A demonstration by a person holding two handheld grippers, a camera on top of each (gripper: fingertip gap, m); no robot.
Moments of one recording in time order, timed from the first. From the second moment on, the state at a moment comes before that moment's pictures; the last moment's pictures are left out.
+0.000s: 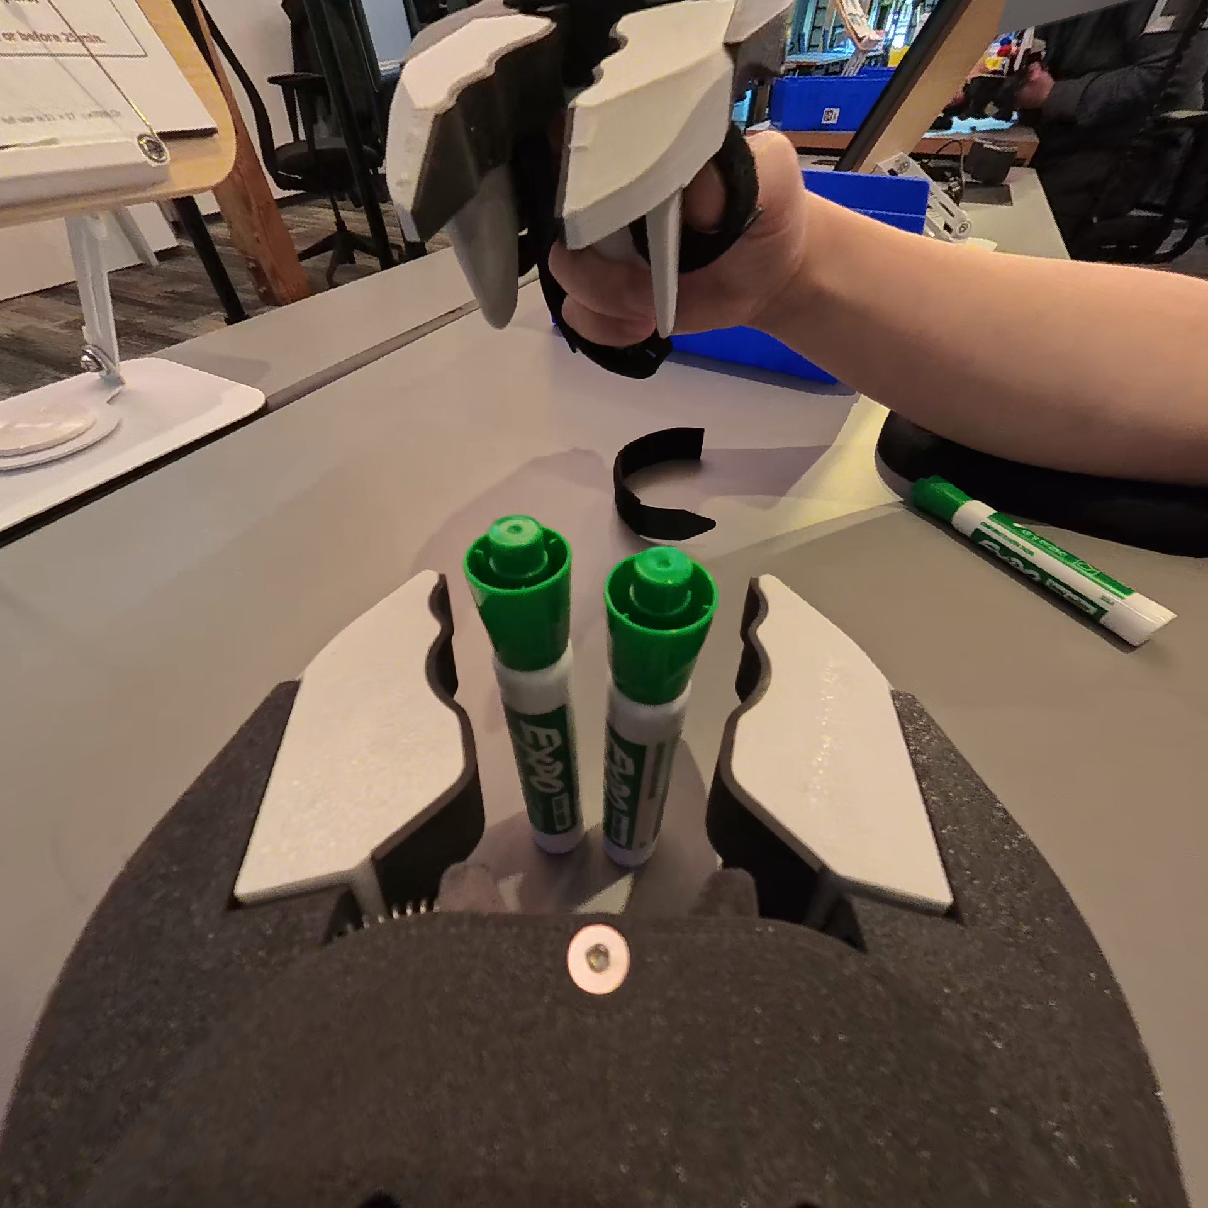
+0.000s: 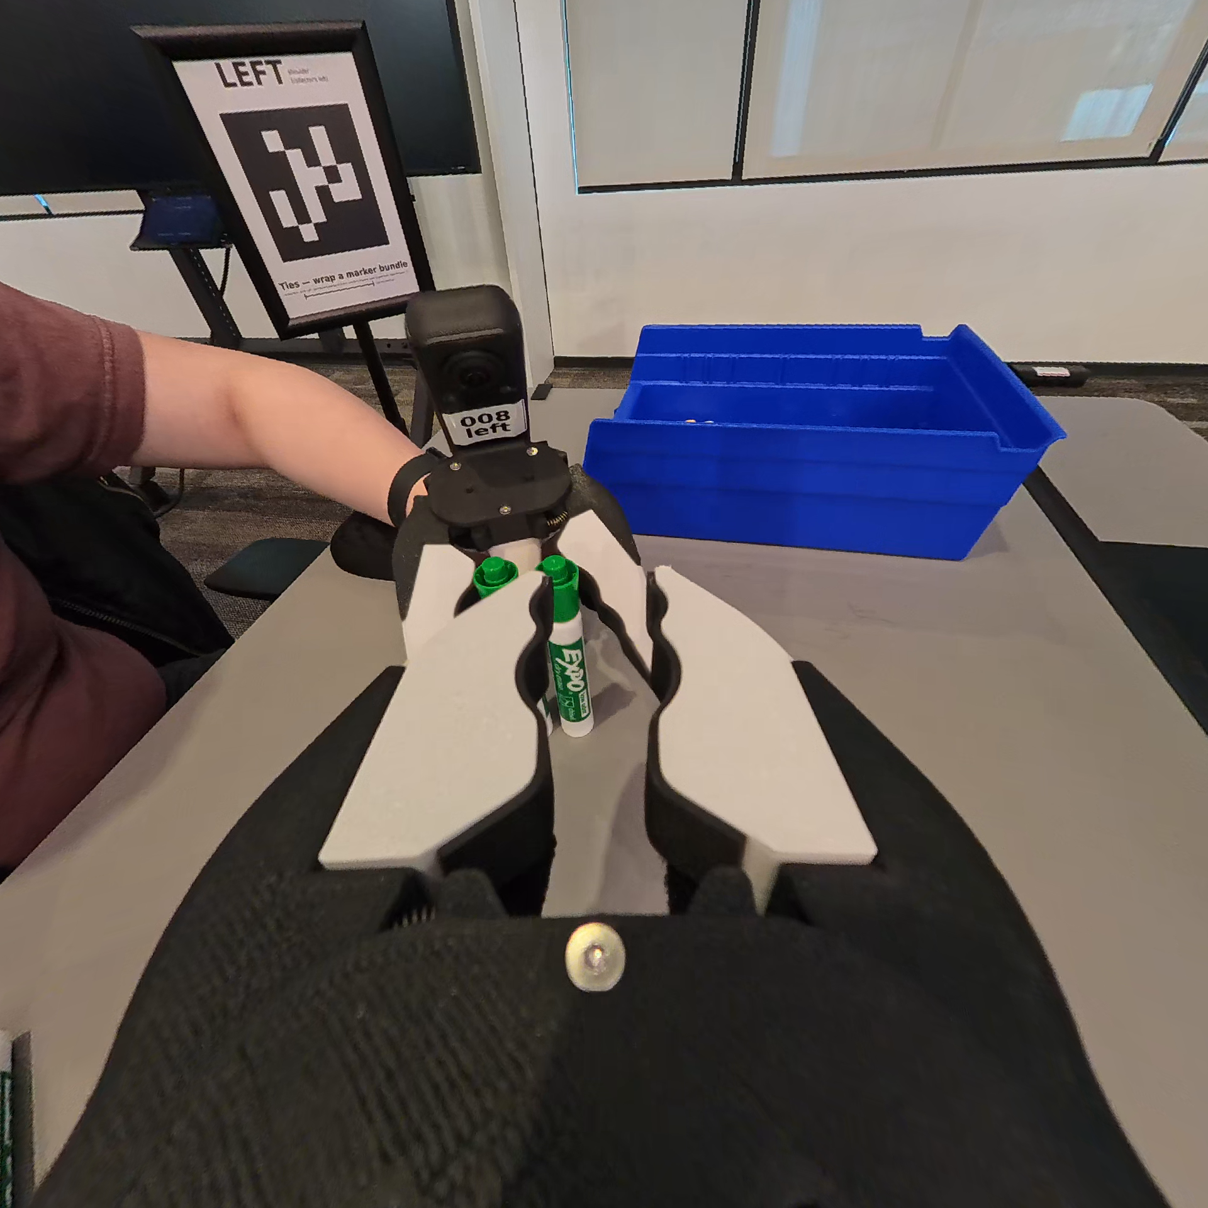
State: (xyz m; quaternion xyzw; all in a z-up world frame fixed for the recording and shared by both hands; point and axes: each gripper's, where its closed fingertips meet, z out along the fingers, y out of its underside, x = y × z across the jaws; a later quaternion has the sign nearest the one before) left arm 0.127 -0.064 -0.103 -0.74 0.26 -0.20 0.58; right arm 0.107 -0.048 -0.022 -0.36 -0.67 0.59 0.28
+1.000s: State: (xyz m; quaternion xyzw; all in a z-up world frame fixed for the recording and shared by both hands) left arm 0.128 -0.062 -0.113 -0.77 0.25 -0.20 0.55; right arm 0.113 -0.043 -0.018 -0.36 -0.67 0.59 0.28
